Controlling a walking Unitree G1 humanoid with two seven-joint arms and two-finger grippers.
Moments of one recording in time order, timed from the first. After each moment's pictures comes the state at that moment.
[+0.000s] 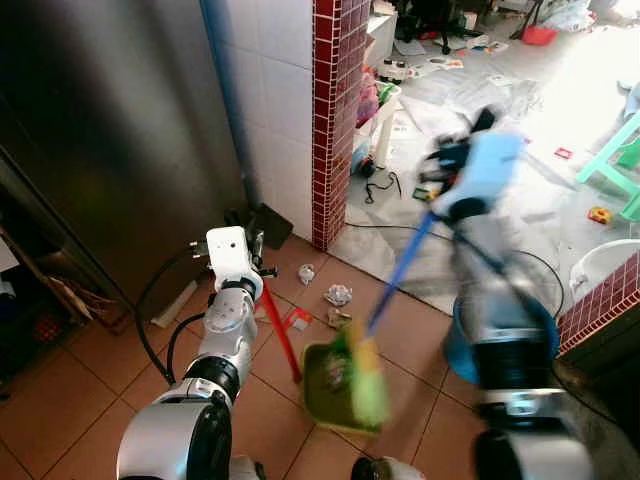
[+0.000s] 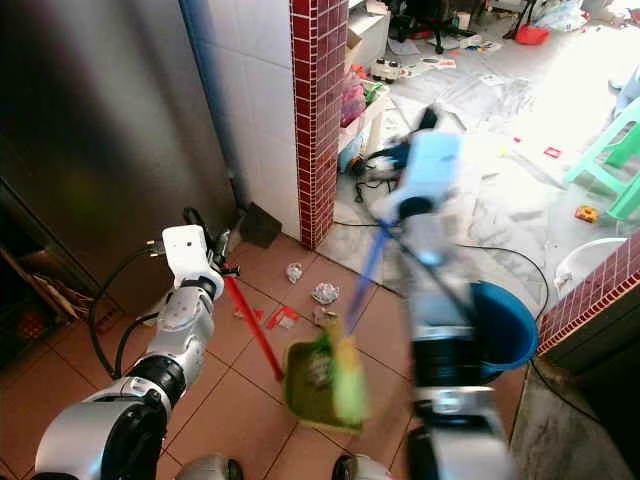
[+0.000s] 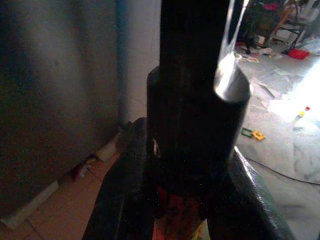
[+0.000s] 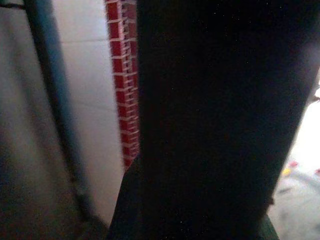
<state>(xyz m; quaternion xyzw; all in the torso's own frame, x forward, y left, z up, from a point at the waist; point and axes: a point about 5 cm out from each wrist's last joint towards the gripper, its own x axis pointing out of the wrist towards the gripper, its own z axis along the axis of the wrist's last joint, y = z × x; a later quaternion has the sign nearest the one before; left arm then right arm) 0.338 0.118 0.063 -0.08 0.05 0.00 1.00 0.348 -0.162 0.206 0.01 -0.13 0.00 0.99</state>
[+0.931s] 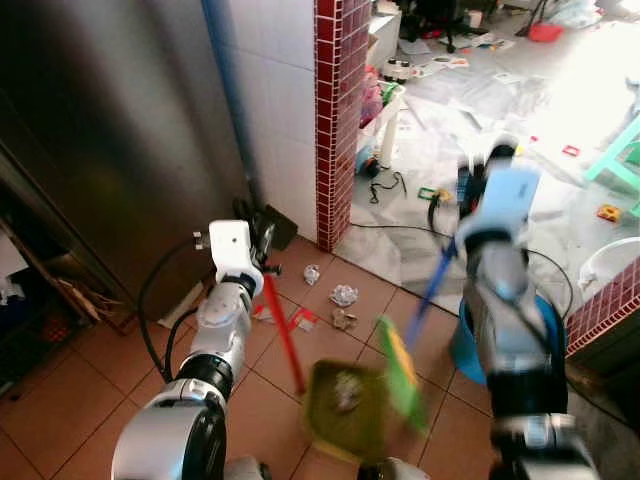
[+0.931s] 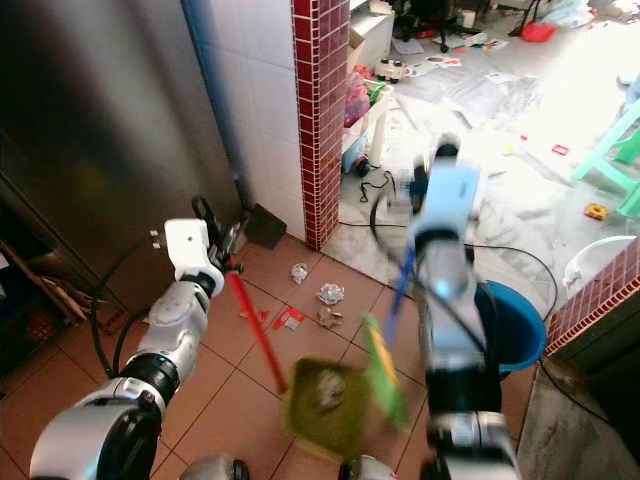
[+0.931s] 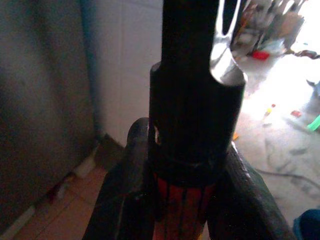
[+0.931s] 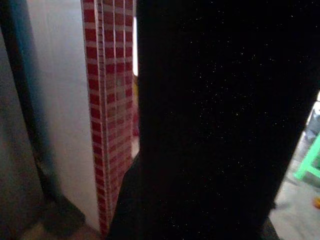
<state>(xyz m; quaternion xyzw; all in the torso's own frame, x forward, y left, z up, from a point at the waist) 0.341 0.119 0.076 -0.08 0.02 -0.08 0.99 0.328 -0.177 0.161 -0.05 -0.10 -0.05 0.99</state>
